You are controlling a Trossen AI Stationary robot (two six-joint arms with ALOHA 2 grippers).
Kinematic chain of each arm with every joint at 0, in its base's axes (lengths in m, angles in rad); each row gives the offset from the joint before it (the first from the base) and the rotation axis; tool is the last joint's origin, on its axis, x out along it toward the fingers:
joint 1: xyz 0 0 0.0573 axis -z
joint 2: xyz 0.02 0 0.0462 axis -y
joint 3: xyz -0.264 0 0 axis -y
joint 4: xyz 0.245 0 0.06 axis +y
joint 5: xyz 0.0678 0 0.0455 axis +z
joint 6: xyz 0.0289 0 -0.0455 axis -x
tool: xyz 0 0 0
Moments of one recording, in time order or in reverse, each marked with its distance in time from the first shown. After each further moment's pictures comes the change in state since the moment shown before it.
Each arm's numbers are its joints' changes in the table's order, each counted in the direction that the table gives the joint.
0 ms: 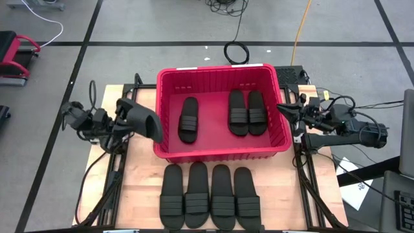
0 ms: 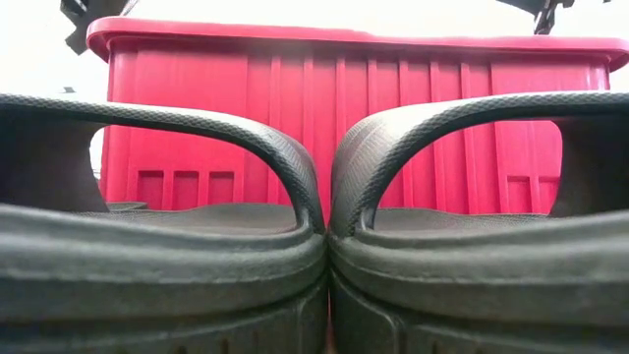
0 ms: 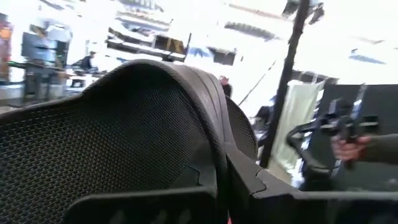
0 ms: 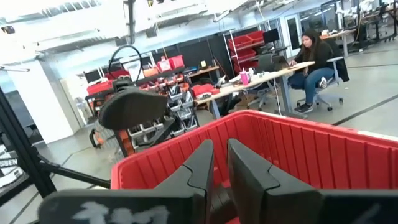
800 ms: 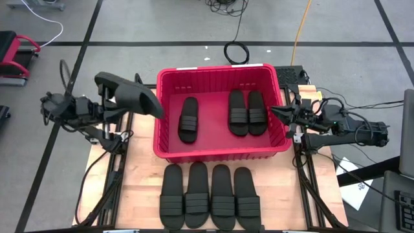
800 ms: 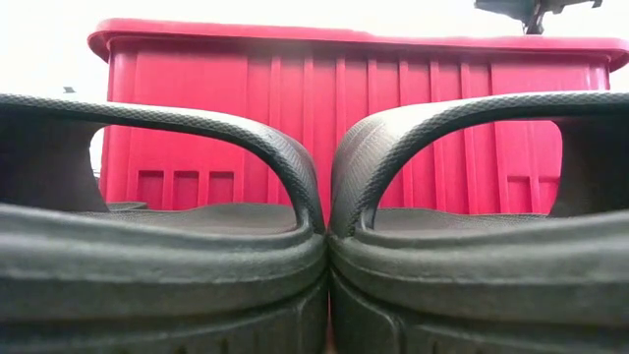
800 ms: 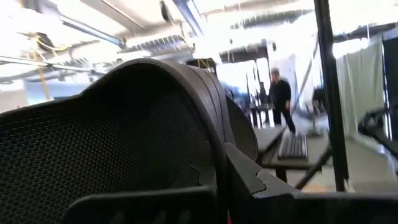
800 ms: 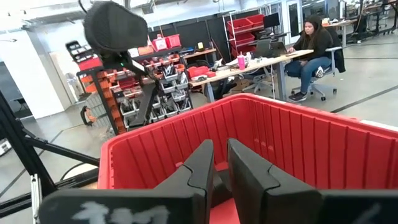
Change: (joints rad) left arm -0.164 -0.399 0.434 0.001 -0.043 -0.397; right arm 0.000 -0.078 0.000 0.008 0.008 0.033
